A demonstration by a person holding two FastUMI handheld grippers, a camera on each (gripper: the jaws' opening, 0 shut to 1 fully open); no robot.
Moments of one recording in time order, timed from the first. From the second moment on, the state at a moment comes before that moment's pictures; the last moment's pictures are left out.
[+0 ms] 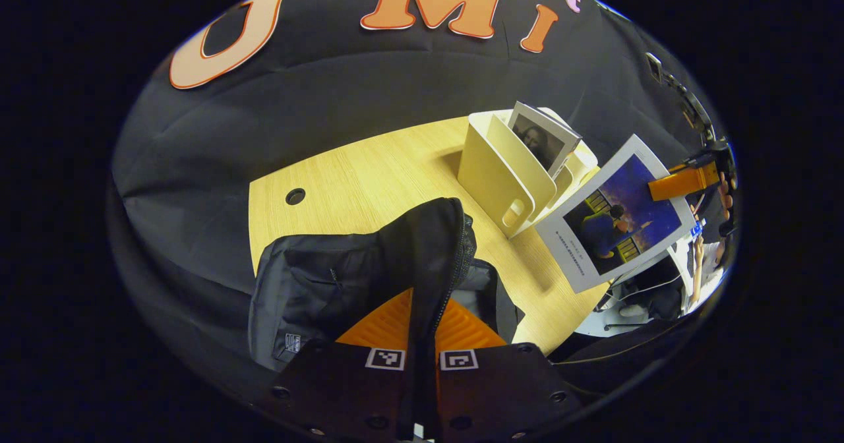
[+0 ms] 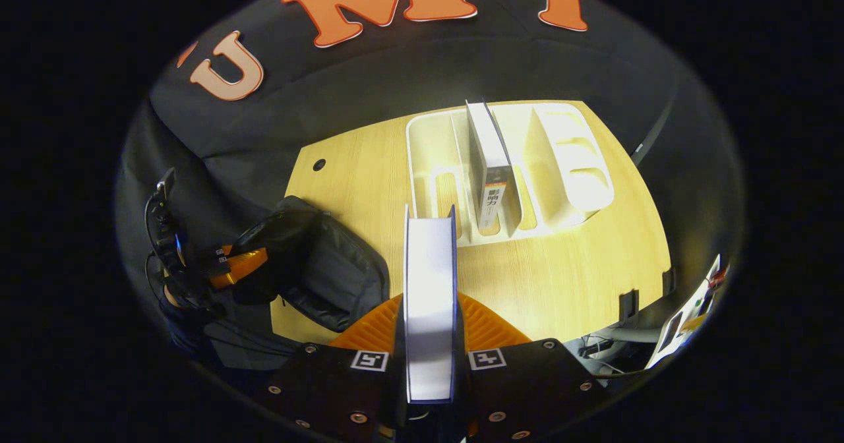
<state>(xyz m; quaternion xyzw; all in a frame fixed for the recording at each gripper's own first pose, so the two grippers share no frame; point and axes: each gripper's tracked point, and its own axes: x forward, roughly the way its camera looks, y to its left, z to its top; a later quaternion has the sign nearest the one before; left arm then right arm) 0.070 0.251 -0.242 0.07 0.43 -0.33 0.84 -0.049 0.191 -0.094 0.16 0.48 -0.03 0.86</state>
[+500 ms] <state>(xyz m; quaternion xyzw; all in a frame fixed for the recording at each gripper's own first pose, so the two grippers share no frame) 0.067 0.246 -0.233 0.05 0.42 -0.31 0.85 -0.039 0.251 -0.120 0.27 0.45 0.05 0.85</state>
